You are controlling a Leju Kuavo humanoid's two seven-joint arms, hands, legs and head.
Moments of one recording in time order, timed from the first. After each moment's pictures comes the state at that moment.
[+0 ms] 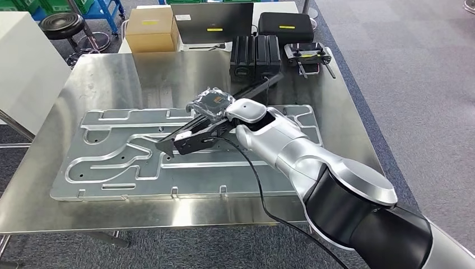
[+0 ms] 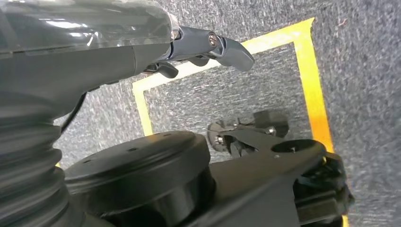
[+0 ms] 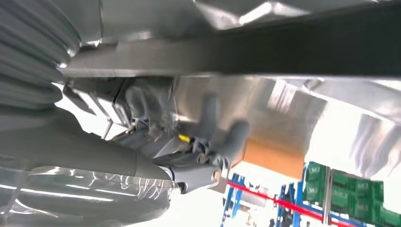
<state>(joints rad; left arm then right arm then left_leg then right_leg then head) -0.11 -0.20 1.04 -0.20 -1.26 0.14 -0.23 -1.26 0.22 1.16 -0.35 0.65 -0.07 -0.23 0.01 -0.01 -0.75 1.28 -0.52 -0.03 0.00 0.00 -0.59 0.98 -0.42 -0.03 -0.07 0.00</state>
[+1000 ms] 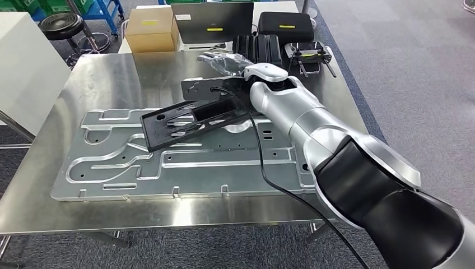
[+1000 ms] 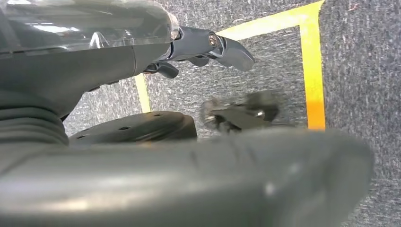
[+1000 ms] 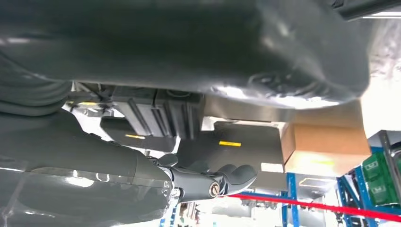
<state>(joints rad) -0.13 -0.21 1.09 -0.19 -1.20 0.09 -0.19 -1.41 0.18 0.95 -0.31 0.52 0.09 -0.15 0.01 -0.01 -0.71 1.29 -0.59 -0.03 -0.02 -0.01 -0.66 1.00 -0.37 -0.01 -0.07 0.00</state>
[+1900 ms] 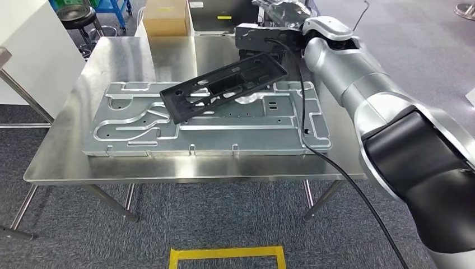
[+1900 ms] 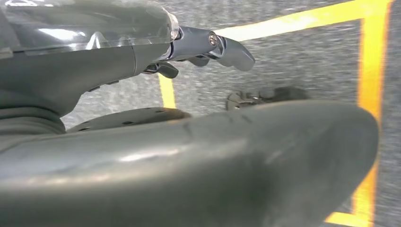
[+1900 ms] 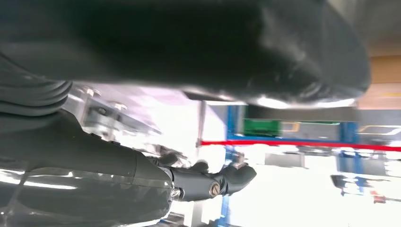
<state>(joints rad) -0.12 -0.22 1.11 -0.19 -1.17 0.09 -0.21 -1.55 -0.03 0.89 -0.31 0.58 0.04 -0.16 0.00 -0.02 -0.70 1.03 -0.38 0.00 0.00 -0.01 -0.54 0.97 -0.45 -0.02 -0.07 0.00</state>
